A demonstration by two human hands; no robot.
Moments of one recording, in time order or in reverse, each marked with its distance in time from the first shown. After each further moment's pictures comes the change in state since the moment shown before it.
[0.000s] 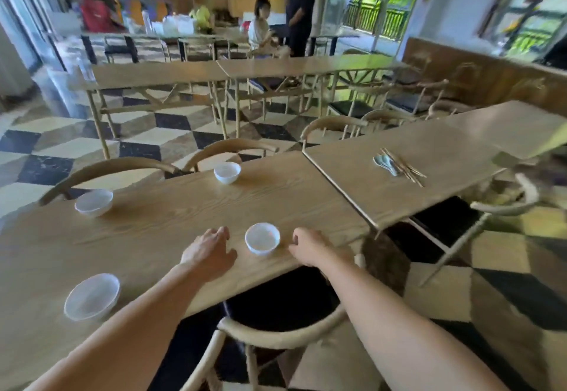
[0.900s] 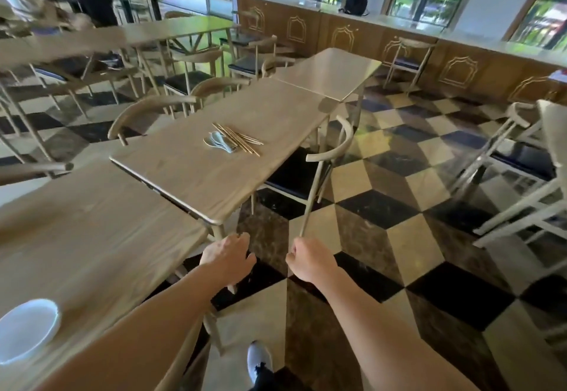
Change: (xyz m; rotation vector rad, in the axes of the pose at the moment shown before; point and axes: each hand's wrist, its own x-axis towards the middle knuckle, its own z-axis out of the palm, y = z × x) left_hand 0.070 0.439 0.170 0.217 -0.225 0.663; right_hand -0.056 0.387 -0.107 0.094 0.253 0.416
